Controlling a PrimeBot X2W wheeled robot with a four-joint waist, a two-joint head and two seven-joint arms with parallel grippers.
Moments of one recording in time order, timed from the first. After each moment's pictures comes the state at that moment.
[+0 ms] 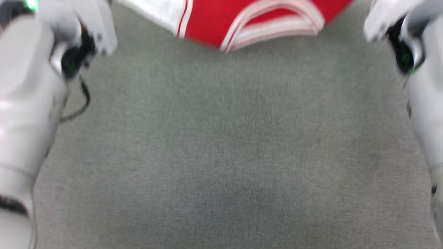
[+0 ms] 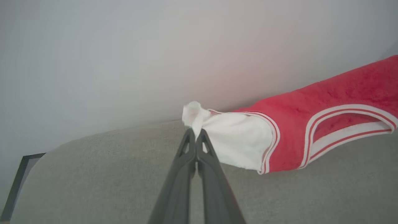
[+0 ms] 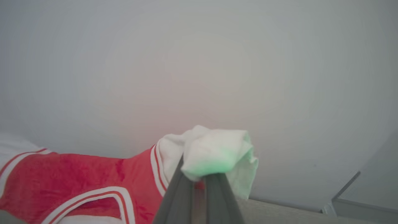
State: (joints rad) left arm -1.34 0.45 -0.75 0.92 -0.91 -0.13 0.19; right arm -1.27 -0.16 0.12 1.00 0.20 0.13 -0.11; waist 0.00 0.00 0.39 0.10
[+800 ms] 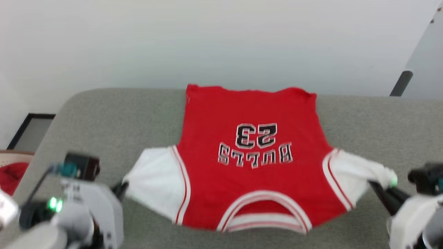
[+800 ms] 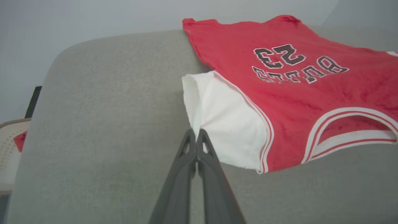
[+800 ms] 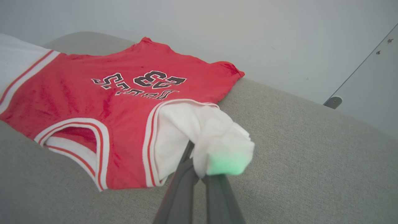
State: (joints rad) left arm -0.40 0.93 -0.75 -0.17 -1.05 0.37 0.32; right arm -0.08 -0.50 0.18 -0.13 0.48 0.13 0.41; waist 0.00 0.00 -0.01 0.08
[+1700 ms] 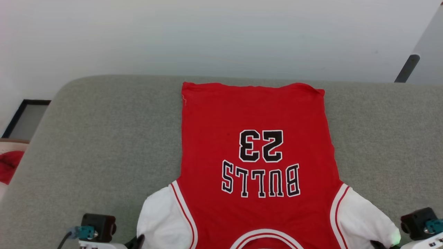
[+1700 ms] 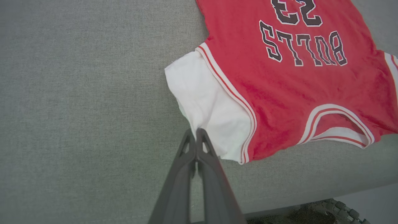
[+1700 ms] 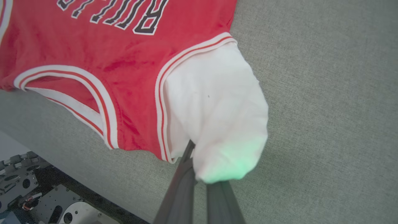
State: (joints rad) left arm -0.11 0.92 -0.79 -0.35 -1.06 0.56 0.19; right arm 0.19 -0.50 0.13 -0.23 0.50 0.13 0.64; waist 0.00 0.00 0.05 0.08
